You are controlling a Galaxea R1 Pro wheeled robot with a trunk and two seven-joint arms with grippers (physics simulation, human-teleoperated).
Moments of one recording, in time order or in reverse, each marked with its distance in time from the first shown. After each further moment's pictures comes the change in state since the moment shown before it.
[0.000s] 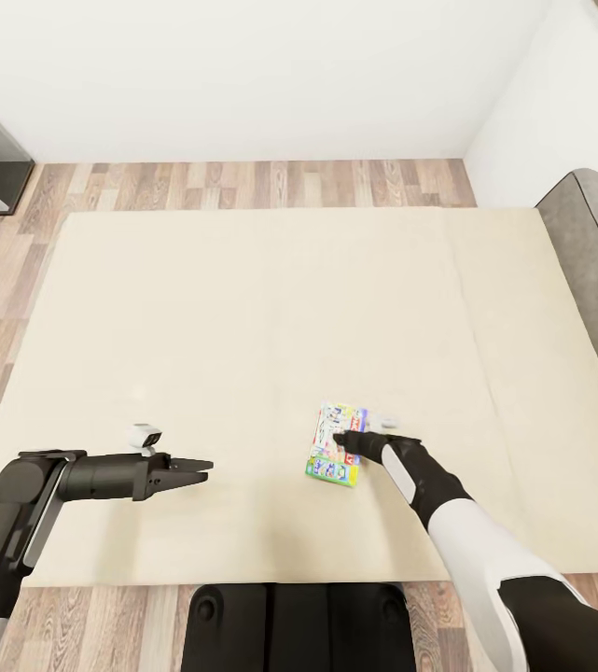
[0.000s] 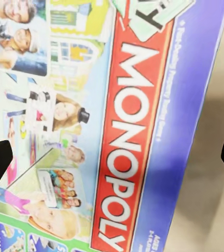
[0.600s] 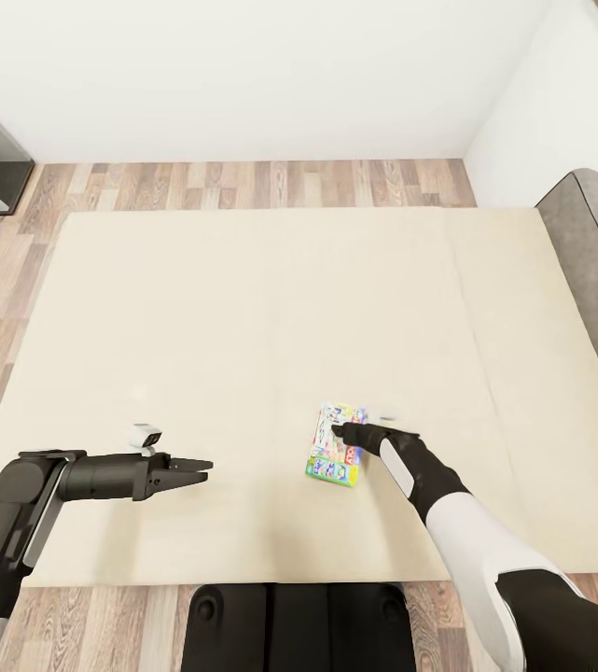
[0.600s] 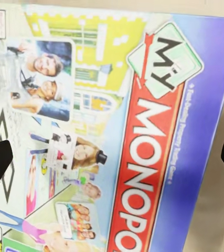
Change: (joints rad) left arm 0.000 0.000 0.000 0.000 0.000 0.000 0.000; right arm -0.021 0.007 0.001 0.000 0.002 -0.037 0.000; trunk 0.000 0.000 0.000
